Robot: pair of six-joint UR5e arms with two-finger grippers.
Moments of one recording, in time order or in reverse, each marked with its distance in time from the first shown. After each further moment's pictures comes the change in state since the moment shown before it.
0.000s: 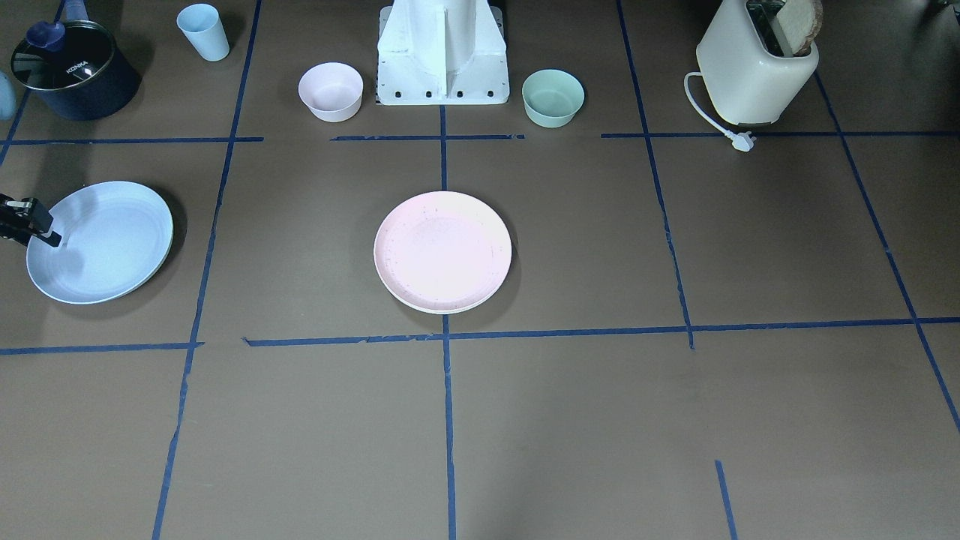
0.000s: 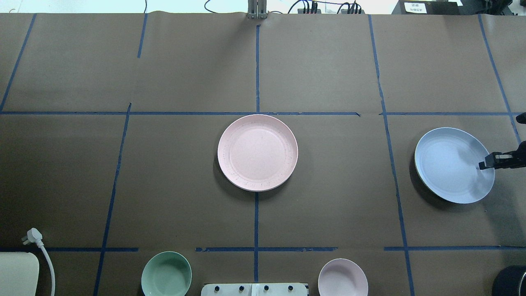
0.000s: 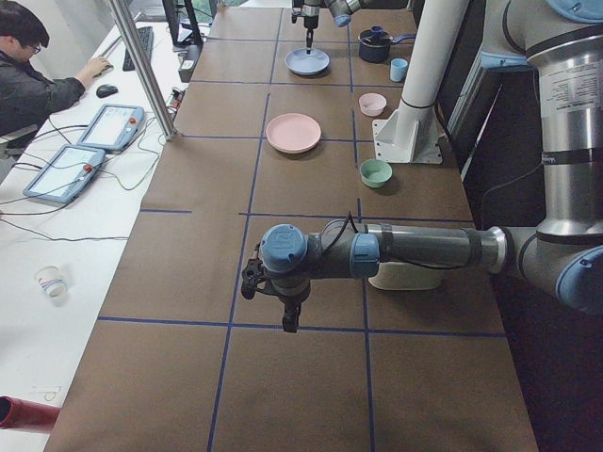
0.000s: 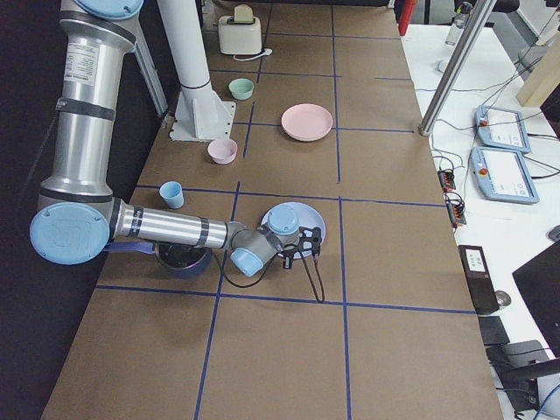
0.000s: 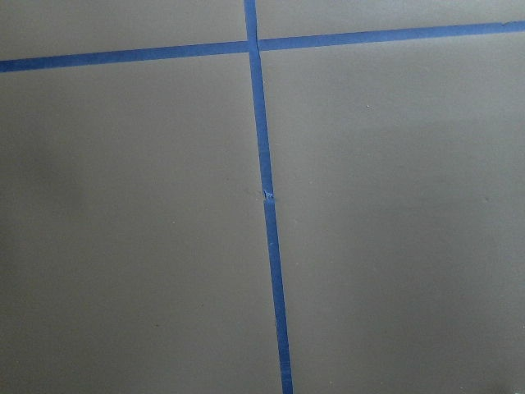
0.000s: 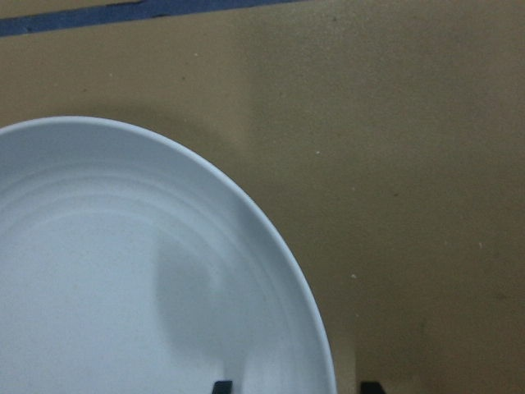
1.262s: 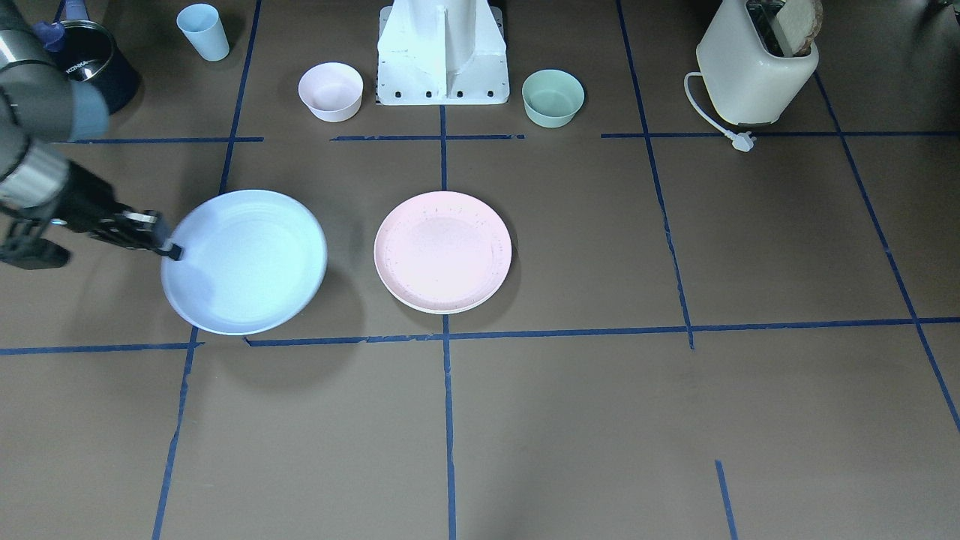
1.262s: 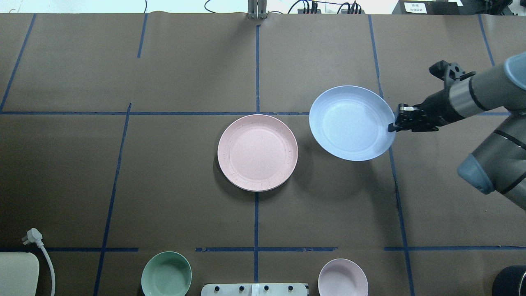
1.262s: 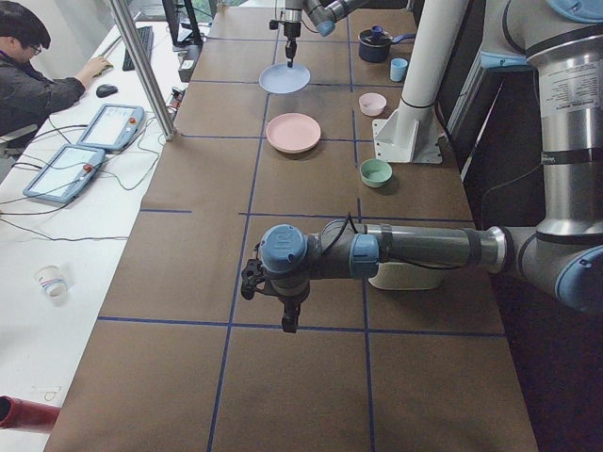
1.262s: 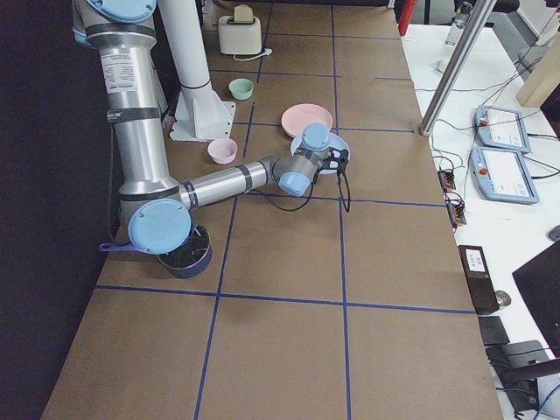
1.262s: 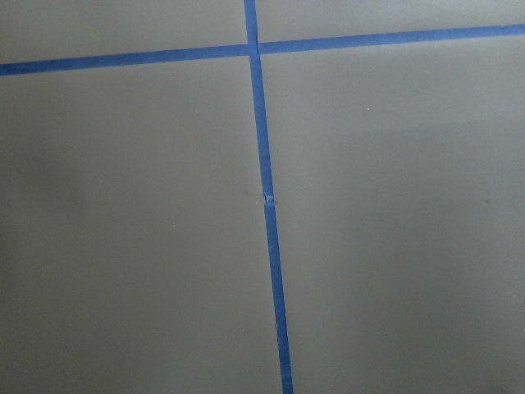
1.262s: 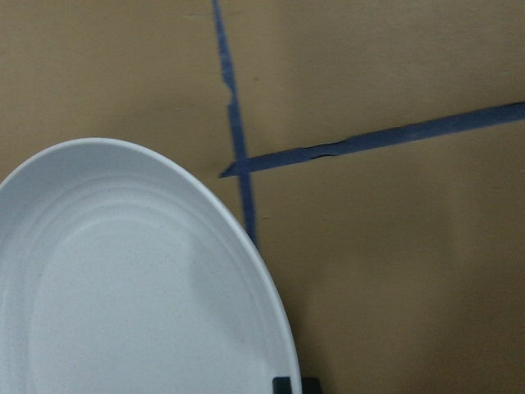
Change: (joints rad) left arm 0.000 -0.004 0.007 -0.003 0.000 -0.006; right arm -0.172 0.372 0.220 -0.245 -0.020 0.501
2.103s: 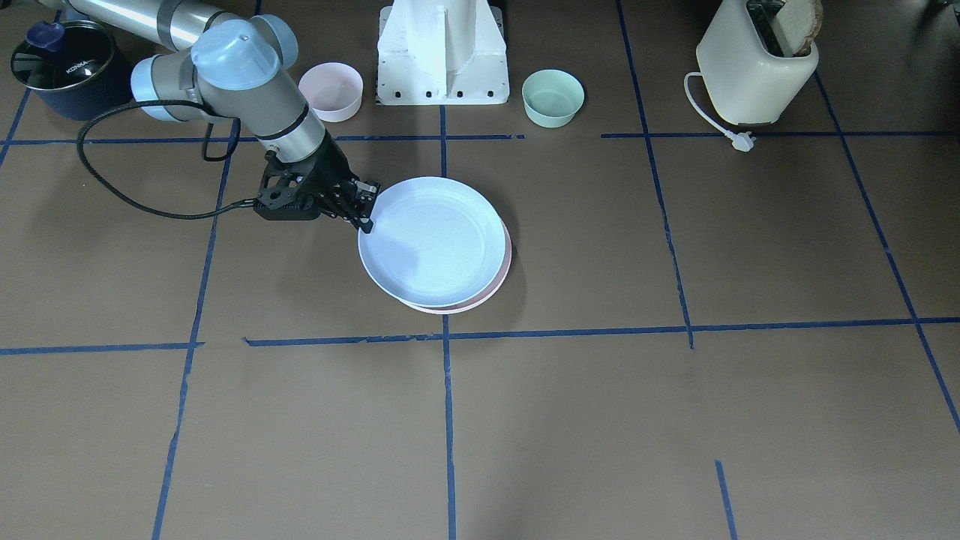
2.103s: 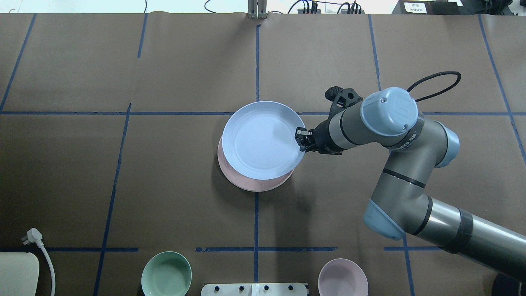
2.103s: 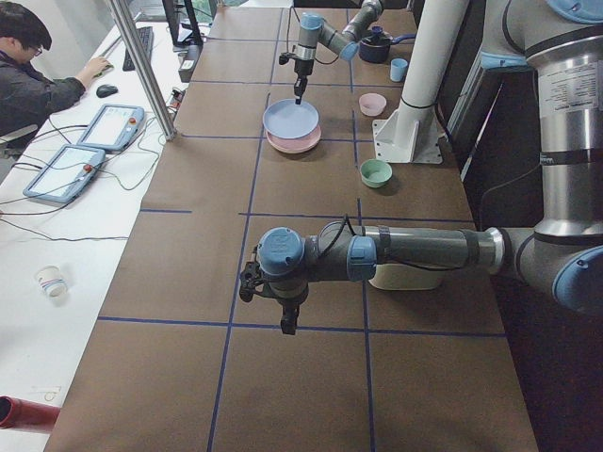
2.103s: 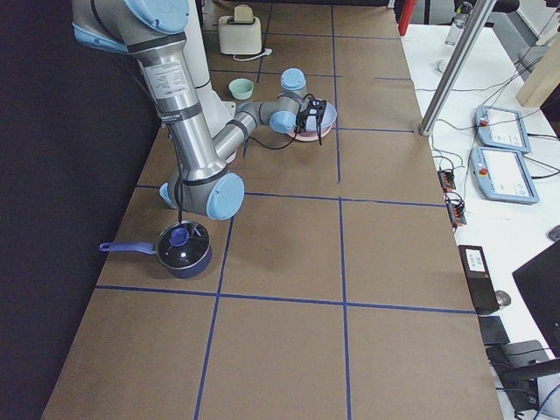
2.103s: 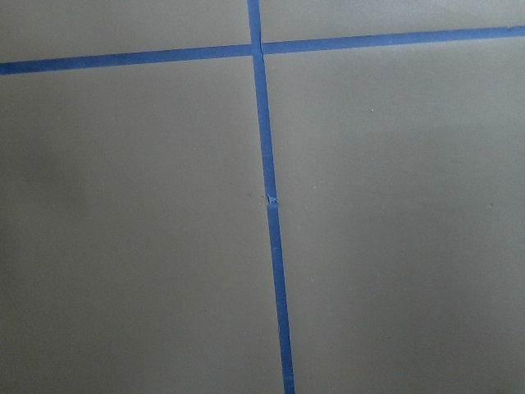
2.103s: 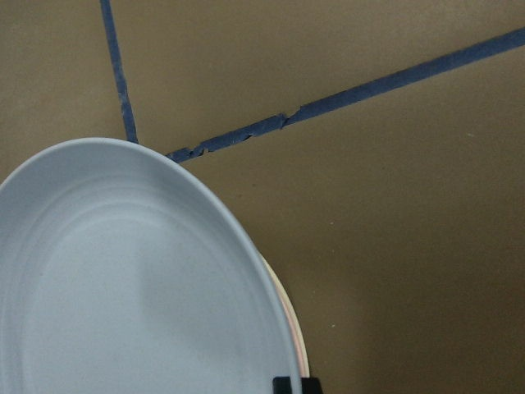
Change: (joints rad) left arm 0.001 -0.007 0.014 0.000 -0.001 0.000; right arm -0.326 0.243 0.046 -0.244 -0.386 0.188
